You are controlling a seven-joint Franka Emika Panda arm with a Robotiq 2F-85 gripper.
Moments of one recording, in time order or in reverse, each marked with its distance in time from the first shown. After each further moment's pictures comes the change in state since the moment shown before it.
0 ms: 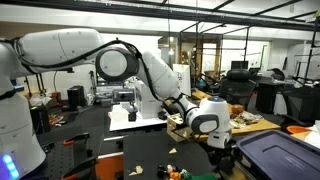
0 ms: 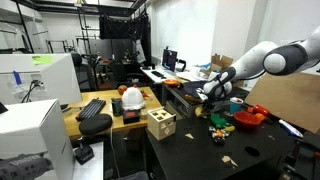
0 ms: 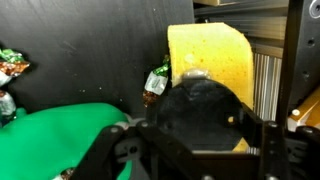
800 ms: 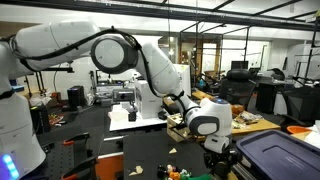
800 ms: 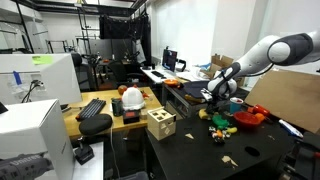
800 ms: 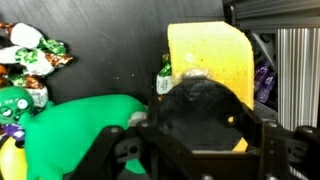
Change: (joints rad) arm -0.068 -0.095 0.066 -0.157 0.000 -0.015 0.000
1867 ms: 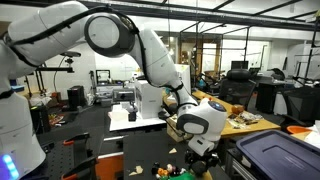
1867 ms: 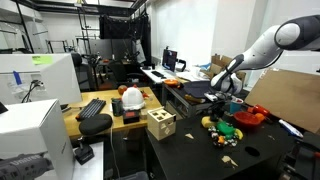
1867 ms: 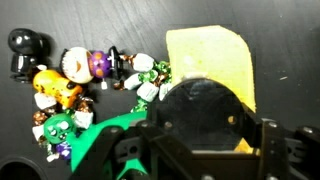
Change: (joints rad) arm -0.031 -0.163 0.055 -0.288 0.238 -0.105 -0.120
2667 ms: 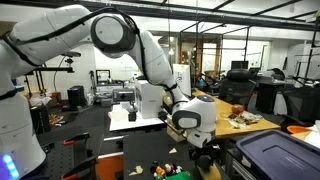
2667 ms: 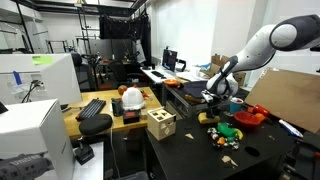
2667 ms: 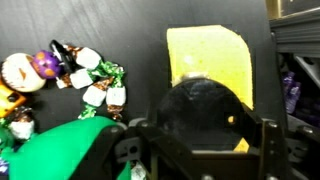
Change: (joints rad) arm 0.147 -0.009 -0.102 -0.040 0.050 0.209 0.000
